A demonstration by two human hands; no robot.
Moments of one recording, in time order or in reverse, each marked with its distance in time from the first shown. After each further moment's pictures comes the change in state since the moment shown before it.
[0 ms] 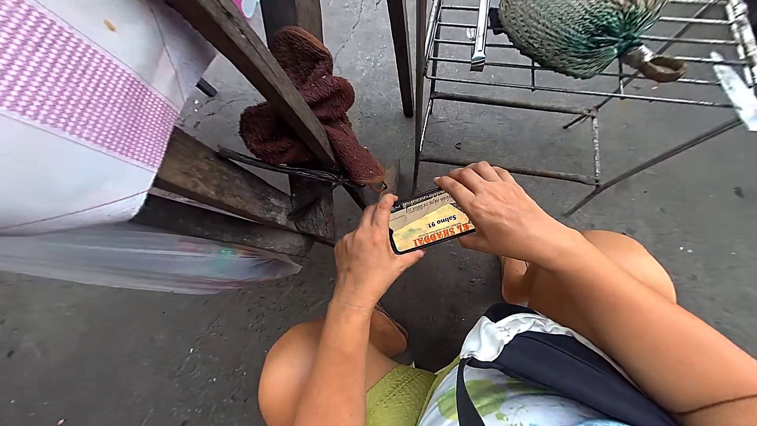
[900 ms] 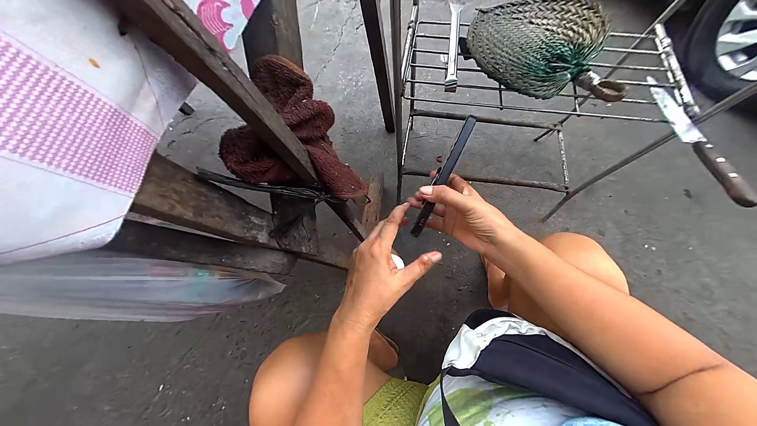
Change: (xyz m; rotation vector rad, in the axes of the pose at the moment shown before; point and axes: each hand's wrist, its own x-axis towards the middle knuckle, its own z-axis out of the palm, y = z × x) left_hand 0.000 0.015 0.014 -0.500 -0.037 0.098; right_hand 0.015 -0.021 0.007 1.954 0.276 0.724
